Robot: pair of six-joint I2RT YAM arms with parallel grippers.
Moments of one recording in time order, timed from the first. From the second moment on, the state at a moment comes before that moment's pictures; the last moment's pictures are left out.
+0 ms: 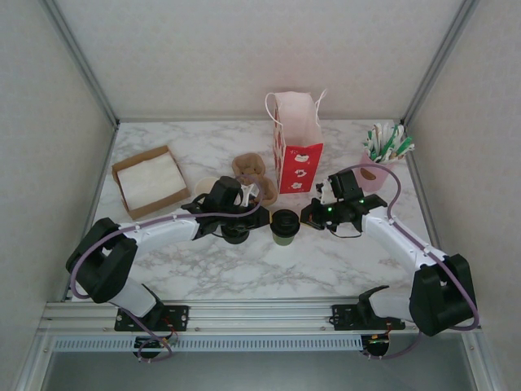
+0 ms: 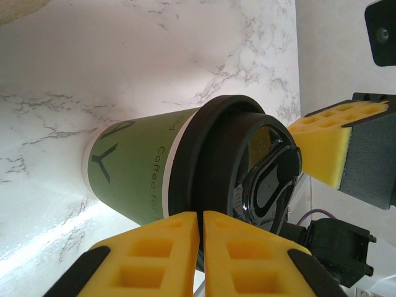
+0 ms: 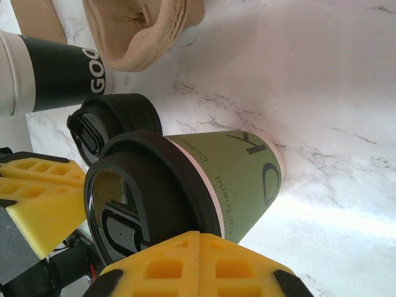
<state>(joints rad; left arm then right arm) -0.67 1.53 0.84 0.02 0.53 -0.87 0.40 1.27 0.83 -0.59 -0.54 0.63</state>
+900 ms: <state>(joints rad) -0.73 1.47 0.84 -0.08 0.46 -0.90 0.41 1.31 0.92 -0.66 -0.44 0.60</state>
